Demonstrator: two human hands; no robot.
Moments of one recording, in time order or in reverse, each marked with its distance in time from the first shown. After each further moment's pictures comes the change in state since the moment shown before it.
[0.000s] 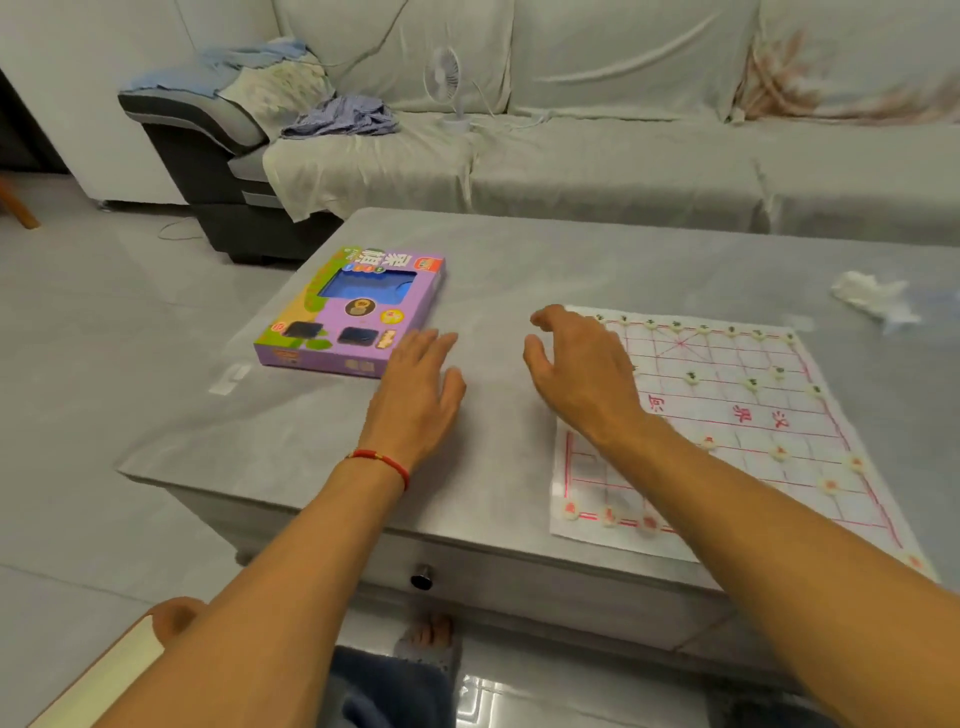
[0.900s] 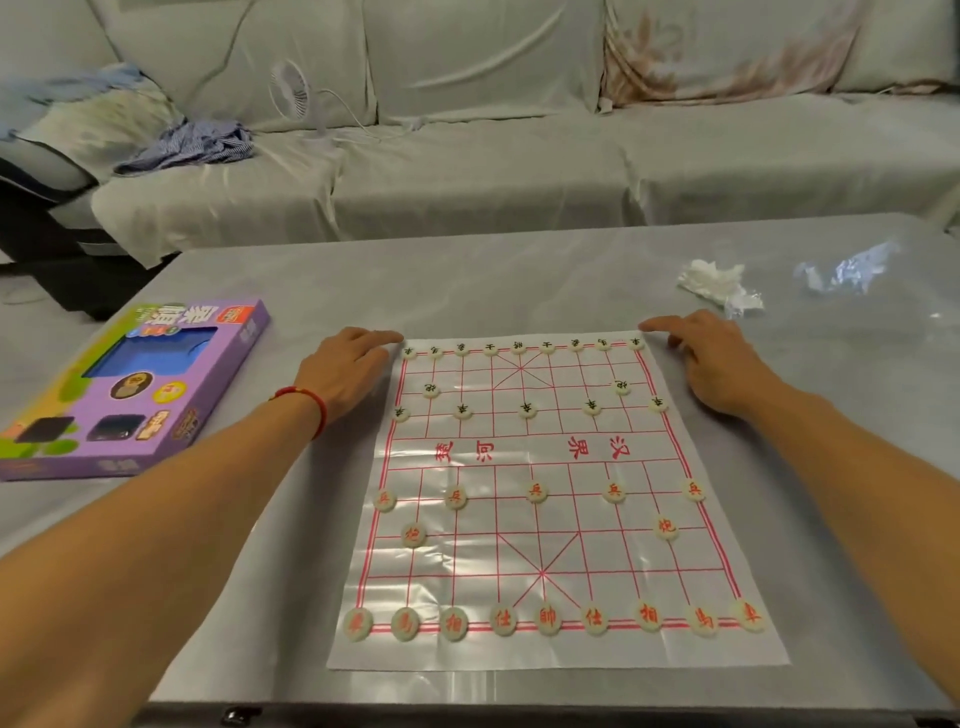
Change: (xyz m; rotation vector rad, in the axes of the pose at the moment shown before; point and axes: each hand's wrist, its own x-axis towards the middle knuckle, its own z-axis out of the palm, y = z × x) left_hand 0.156 0.071 0.110 0.079 -0.383 -0.111; right_hand 0.035 0.358 -0.108 -0.165 -0.174 0.219
